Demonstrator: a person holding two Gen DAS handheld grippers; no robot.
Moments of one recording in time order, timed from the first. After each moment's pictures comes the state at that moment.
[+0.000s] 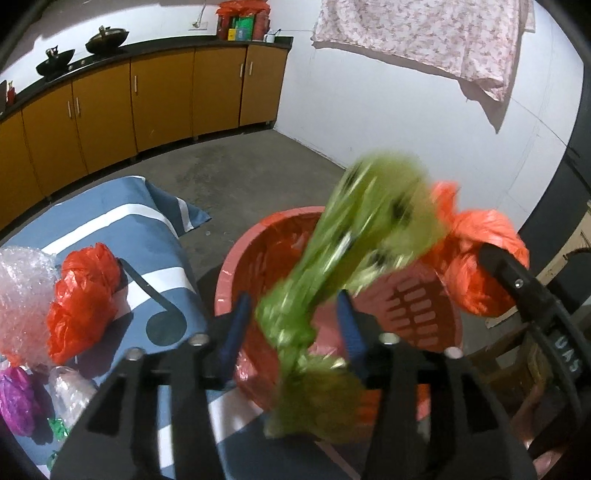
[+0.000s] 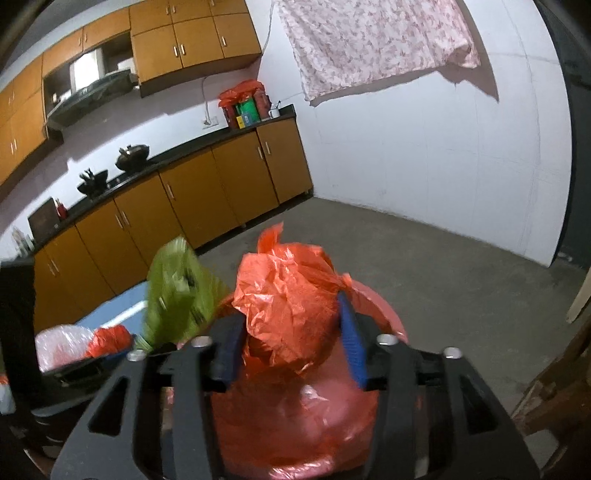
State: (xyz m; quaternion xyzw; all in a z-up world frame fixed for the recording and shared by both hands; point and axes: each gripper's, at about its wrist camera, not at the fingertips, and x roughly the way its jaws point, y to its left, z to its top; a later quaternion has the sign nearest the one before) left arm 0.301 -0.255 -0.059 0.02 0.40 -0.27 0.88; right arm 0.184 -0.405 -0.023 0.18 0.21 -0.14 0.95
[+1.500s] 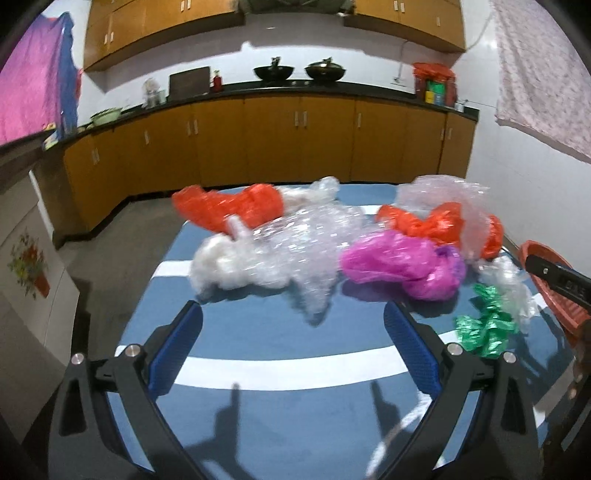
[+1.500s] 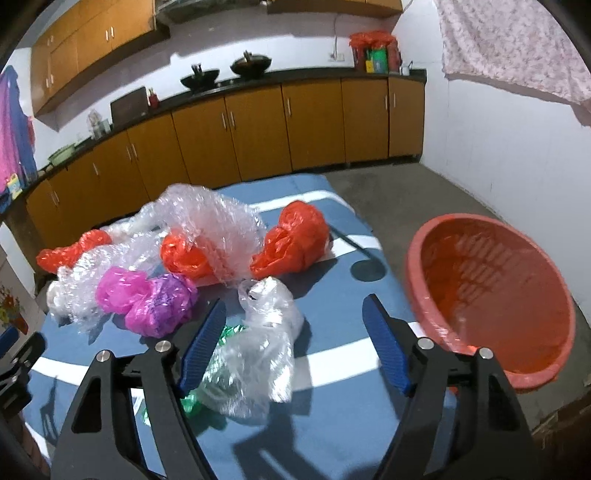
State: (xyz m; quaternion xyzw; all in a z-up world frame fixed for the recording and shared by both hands) left arm 0.148 0.118 -0.065 -0.03 0.30 0.08 0.95; right arm 0.238 -0.166 -0.055 0.05 0.34 0.02 0.94
